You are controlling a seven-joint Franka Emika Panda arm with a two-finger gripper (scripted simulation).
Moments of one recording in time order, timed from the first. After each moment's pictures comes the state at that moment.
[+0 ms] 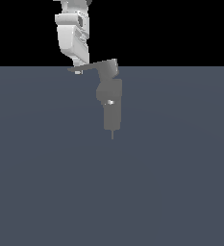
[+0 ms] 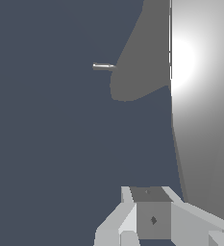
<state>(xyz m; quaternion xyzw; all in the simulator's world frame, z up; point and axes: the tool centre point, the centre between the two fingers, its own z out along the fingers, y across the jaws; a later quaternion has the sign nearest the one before) 0.082 0.119 0.267 0.68 -0.73 -0.07 0.07</state>
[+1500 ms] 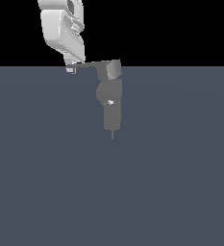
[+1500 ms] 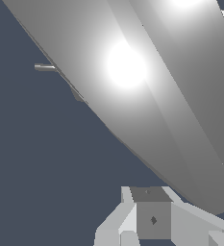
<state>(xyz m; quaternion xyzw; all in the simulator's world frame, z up) 0.009 0.123 0.277 0.67 -0.73 -0.07 0.07</state>
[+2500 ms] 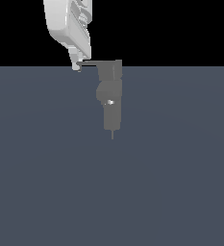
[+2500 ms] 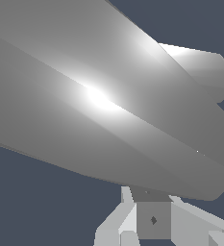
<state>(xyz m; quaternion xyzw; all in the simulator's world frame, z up) -0.038 0.092 0.286 0.68 -0.73 -0.07 0.07</state>
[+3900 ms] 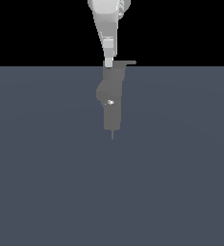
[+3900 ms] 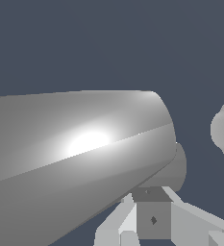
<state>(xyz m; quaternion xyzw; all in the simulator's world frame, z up) -0.086 0.006 0.295 0.69 -0.72 -0.08 0.07</state>
